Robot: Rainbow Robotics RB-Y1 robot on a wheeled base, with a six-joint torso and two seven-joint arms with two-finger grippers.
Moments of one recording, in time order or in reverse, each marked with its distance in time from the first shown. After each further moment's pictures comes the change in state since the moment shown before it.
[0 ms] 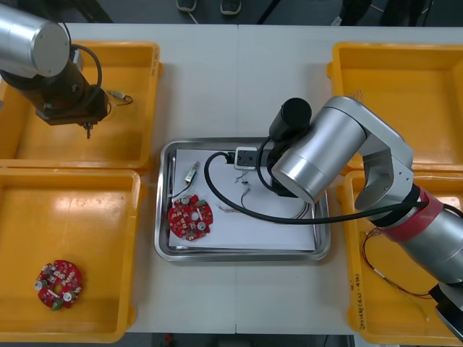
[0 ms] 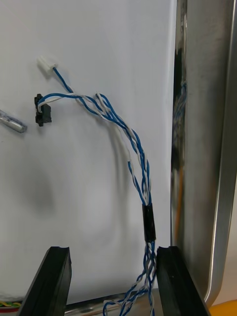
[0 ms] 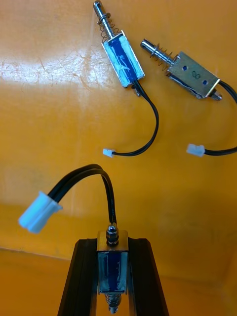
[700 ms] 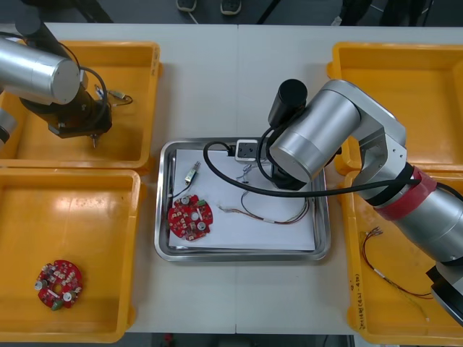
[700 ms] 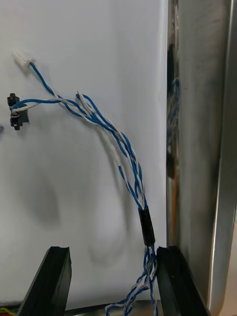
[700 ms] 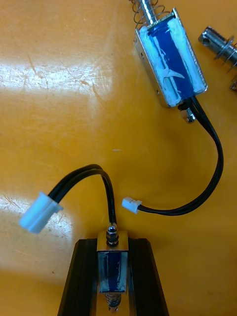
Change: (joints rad) right arm -0.086 0.000 0.000 0.126 -0.096 0.000 0.000; left arm 0.000 0.000 -0.113 0.224 0.023 -0.283 0.000
